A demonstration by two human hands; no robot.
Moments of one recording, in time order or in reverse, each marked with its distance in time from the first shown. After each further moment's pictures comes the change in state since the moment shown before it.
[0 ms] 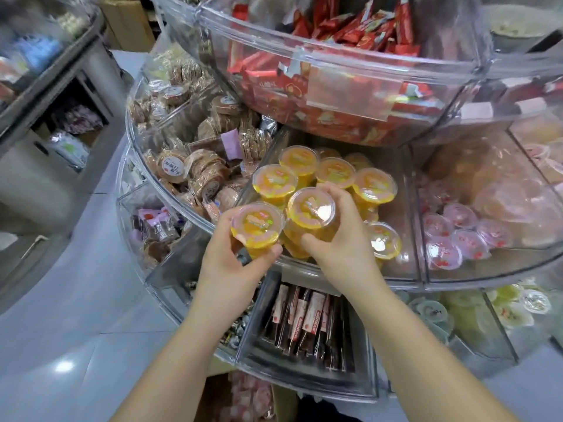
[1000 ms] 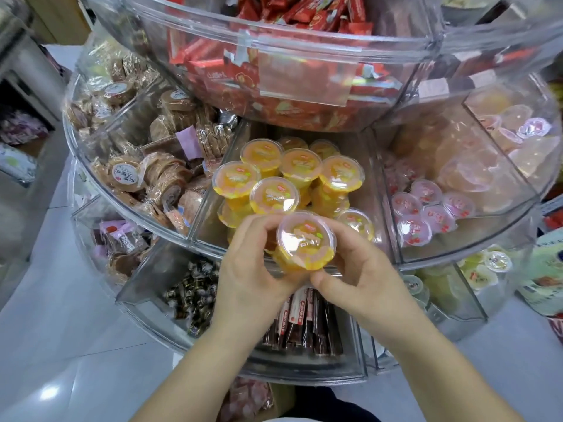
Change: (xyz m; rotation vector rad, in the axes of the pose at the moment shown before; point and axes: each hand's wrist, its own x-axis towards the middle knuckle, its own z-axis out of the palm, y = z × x) left_hand -0.002 0.025 0.045 0.203 -0.083 0.305; right_hand -0.050 -0.016 -0.043 0.268 -0.191 0.080
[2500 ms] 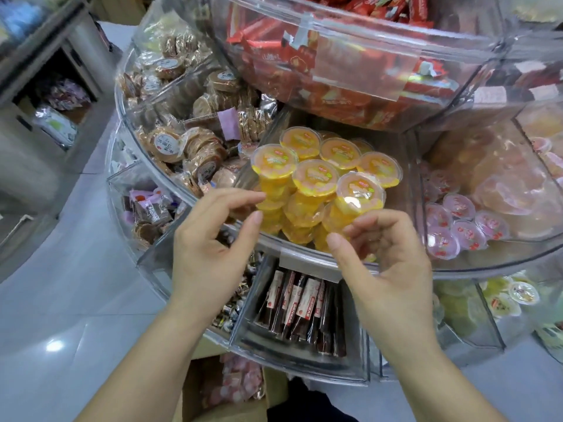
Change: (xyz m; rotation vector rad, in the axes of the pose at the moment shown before) left_hand -0.007 -0.016 -0.053 0.113 0.235 0.020; right_hand -0.005 -0.012 0.025 -0.177 0.373 -0.141
